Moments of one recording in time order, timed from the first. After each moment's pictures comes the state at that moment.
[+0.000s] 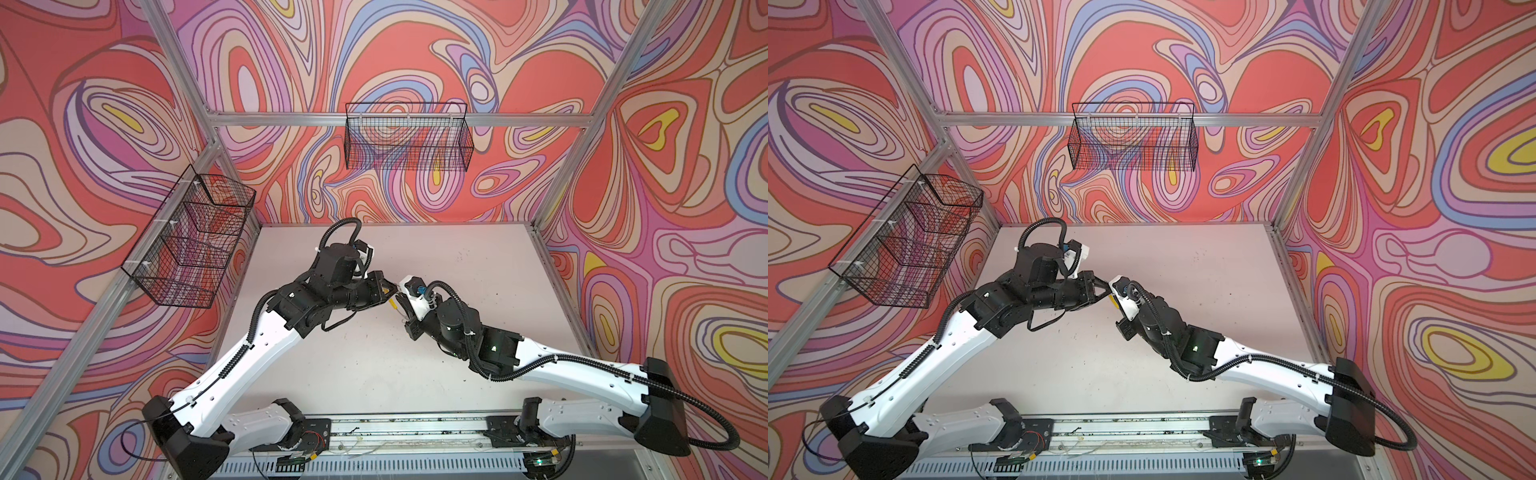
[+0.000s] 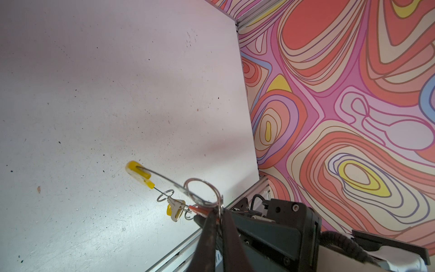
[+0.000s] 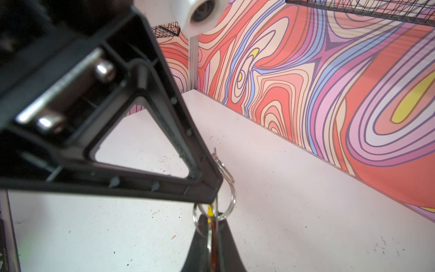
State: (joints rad) left arm -0.66 1.19 1.28 -0.68 0.31 -0.89; right arm 1.08 1.20 0.90 0.06 0.36 0.00
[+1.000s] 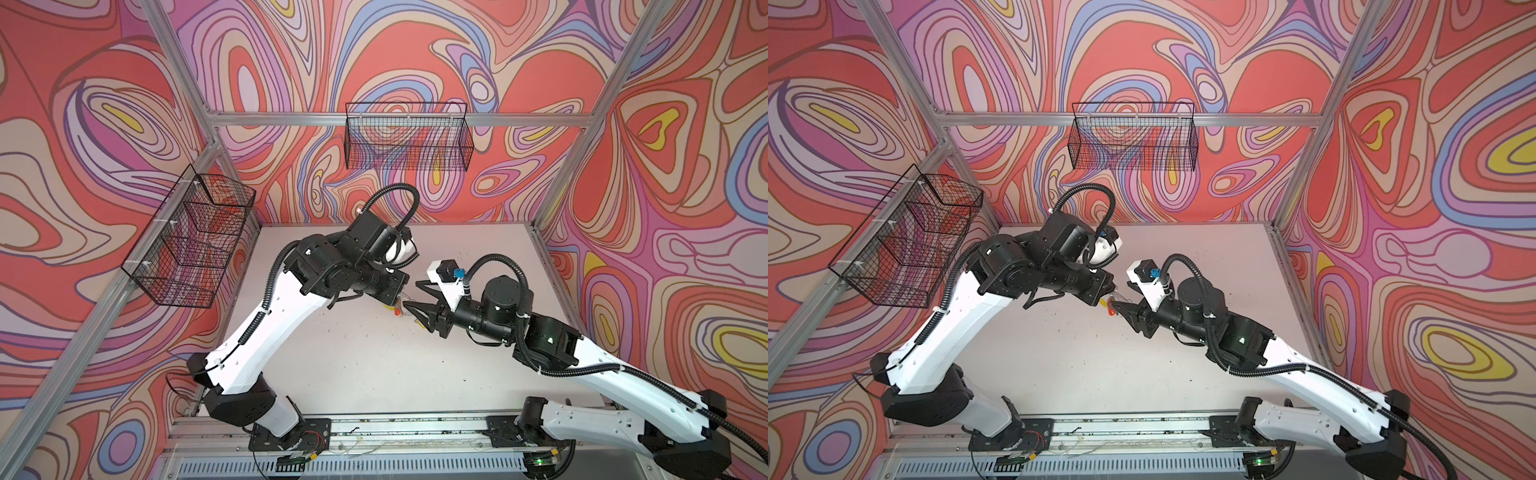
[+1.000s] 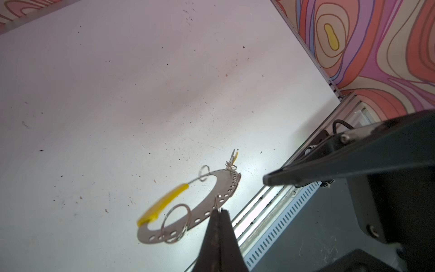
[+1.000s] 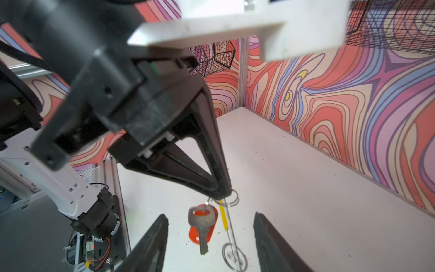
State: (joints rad) left arm -0.87 1.58 2.10 -1.44 0.03 -0.28; right arm 0.97 1.01 1.07 -0.25 -0.06 0.07
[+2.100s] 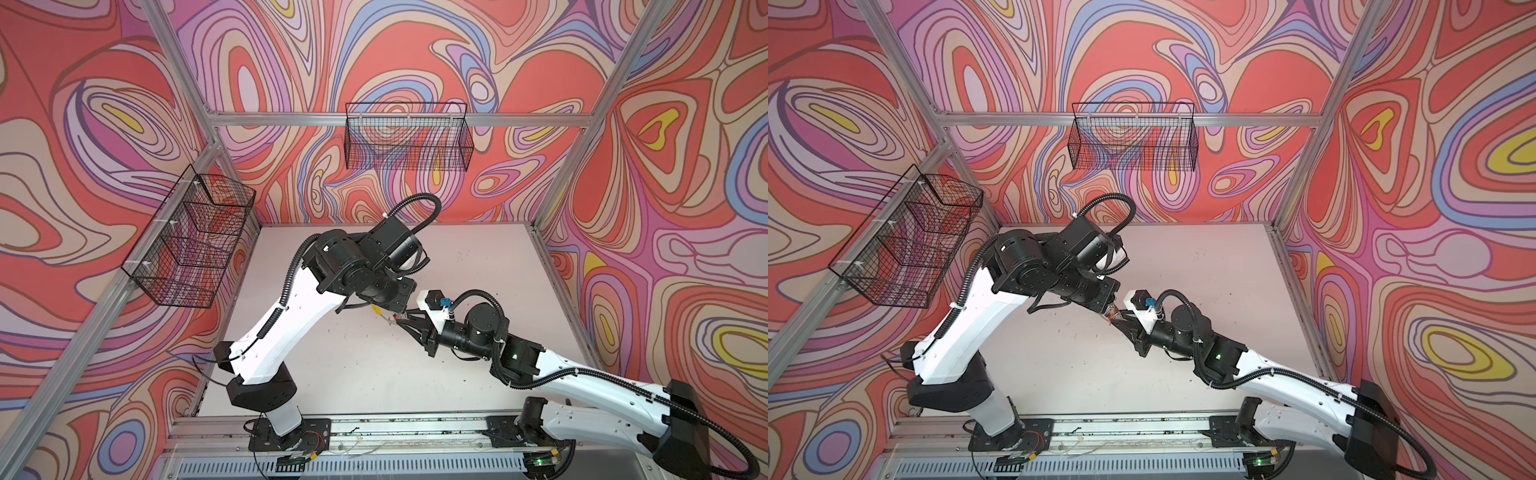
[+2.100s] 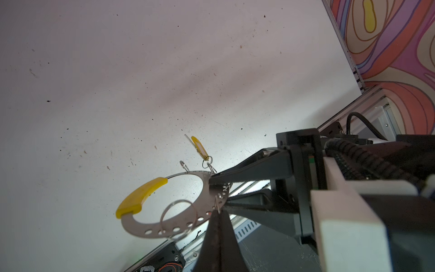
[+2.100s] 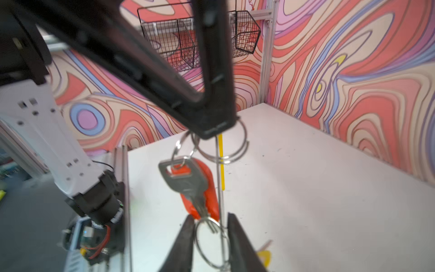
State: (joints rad) left arm -0.96 1.71 2.32 -1.69 -0.02 -0.49; right arm 0.97 1.03 0.69 0.22 -0.15 0.08
